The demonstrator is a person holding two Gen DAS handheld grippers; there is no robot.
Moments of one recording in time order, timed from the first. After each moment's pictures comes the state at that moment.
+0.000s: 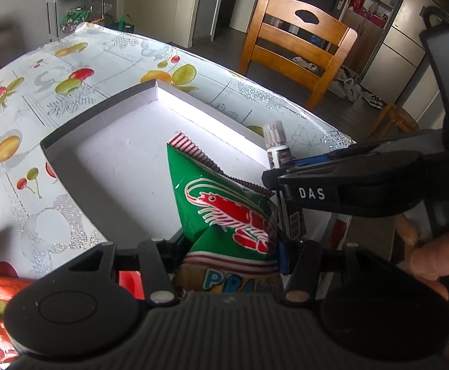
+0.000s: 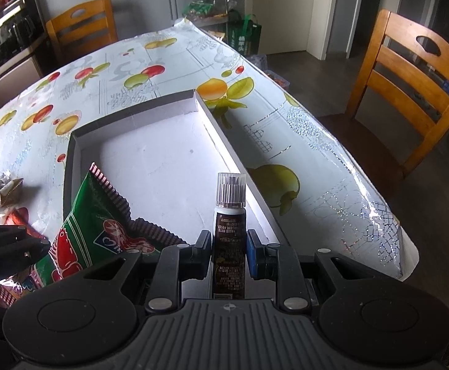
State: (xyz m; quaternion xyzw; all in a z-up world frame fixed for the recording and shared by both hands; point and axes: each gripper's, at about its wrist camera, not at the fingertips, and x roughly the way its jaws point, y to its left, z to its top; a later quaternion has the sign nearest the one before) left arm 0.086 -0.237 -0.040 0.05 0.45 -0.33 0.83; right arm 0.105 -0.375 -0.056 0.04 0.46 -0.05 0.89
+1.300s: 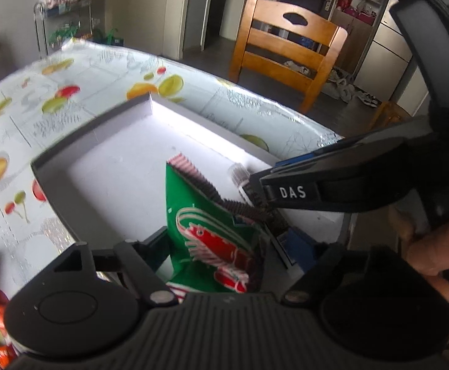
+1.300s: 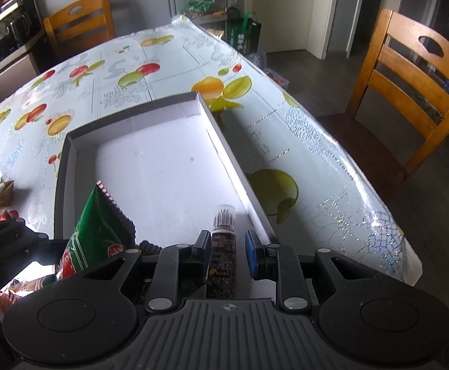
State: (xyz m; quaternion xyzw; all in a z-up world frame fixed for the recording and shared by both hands) left arm 0.094 -0.256 -0.050 0.08 0.42 -0.34 0.84; right arm 0.118 -0.380 -0.060 0.03 0.45 -0.05 0.89
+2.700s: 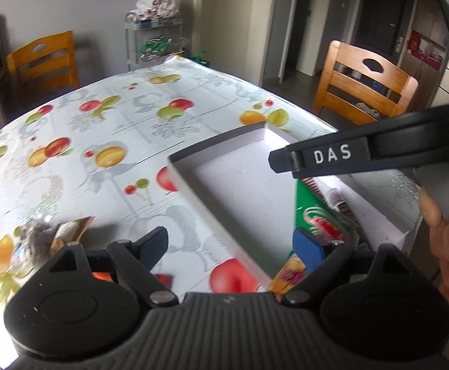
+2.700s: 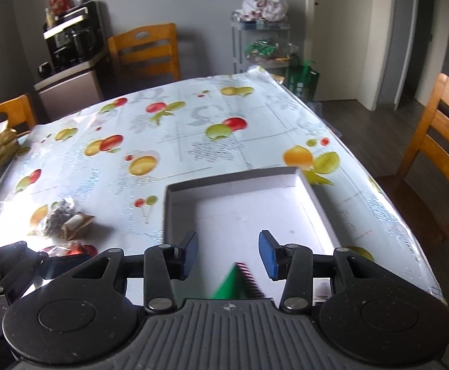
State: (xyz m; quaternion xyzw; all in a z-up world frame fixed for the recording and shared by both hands) left arm 0.073 -0.153 -0.015 0.03 0.38 -0.19 0.90; right arm 0.135 -0.297 -0.007 0.01 0.38 0.05 0.92
